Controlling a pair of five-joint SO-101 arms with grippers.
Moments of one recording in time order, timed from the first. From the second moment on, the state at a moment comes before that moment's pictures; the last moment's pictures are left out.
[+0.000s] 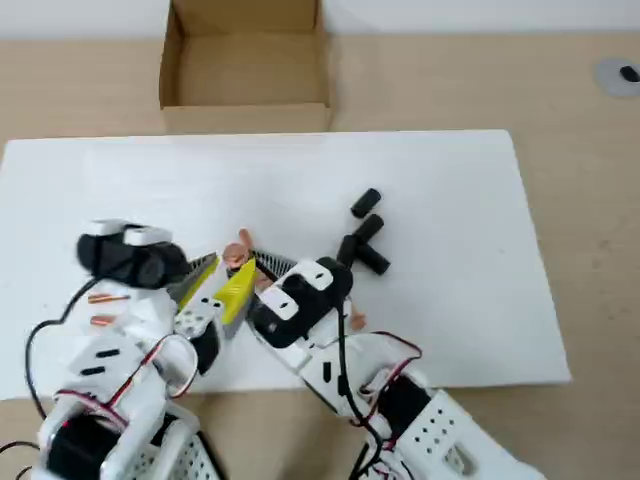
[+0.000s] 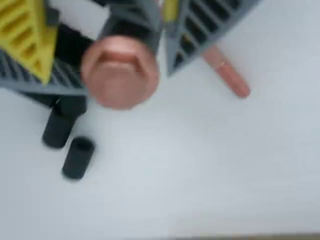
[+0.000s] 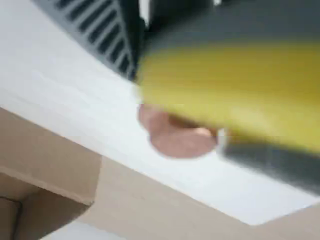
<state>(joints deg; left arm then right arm) 20.7 -102.4 64.7 66.6 4.8 -49.6 -85.9 97.5 3.6 -7.6</state>
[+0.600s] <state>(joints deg) -4.1 -78.1 39.9 63.9 8.6 -36.6 -72.0 83.2 5.9 3.8</state>
